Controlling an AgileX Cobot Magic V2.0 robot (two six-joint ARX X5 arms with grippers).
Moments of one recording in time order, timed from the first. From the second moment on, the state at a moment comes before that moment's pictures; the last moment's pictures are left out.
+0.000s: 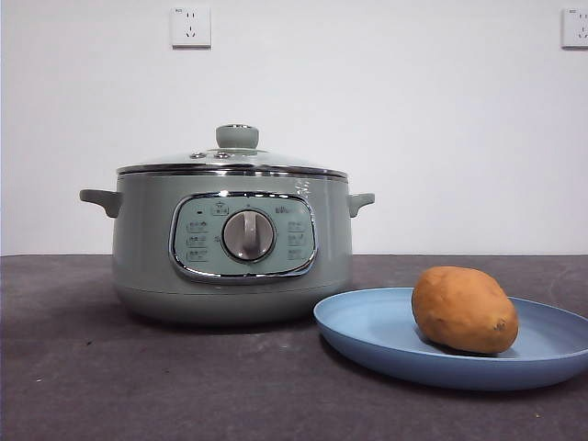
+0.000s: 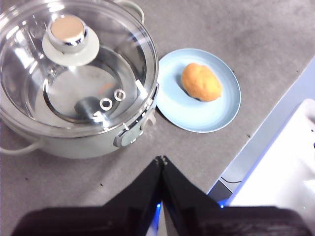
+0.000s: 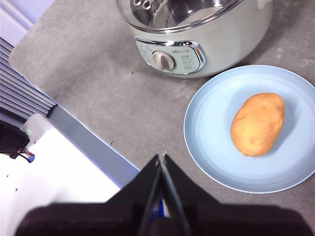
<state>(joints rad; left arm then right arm) -0.43 1.16 1.52 -1.21 0.34 0.15 0.54 0.72 0.95 -0.94 -0.34 0.14</state>
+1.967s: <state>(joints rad) 0.08 0.01 0.02 -0.14 0.13 0.11 0.54 0.72 0.95 -0.94 -0.34 0.14</state>
